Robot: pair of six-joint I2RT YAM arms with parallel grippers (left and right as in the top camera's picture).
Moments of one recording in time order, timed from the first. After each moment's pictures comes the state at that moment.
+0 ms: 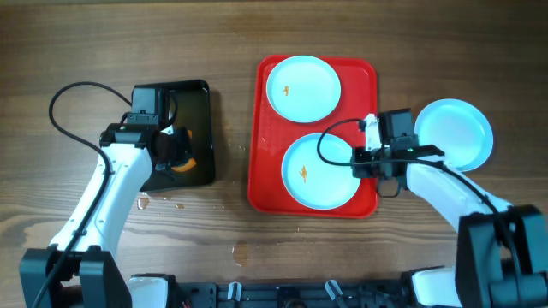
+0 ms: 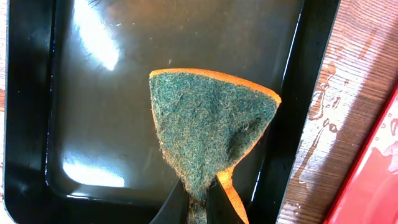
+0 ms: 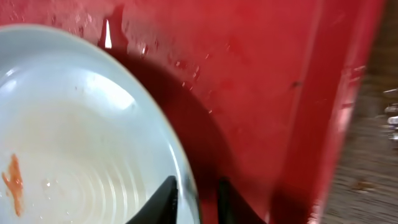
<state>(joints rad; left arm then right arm) -0.06 1.48 0.97 -0.78 0.00 -0.36 0.16 1.57 0.71 -0.35 -0.21 0.12</state>
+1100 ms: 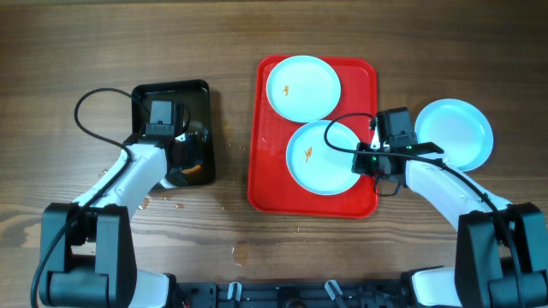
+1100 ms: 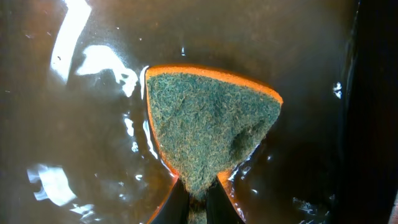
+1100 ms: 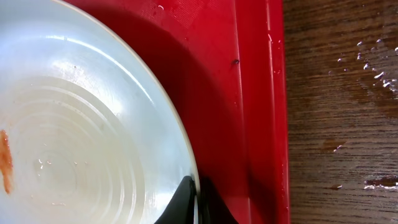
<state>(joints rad) -0.09 1.62 0.83 -0.47 -0.04 -0.31 0.16 1.58 0.72 -0.40 -0.12 0.39</state>
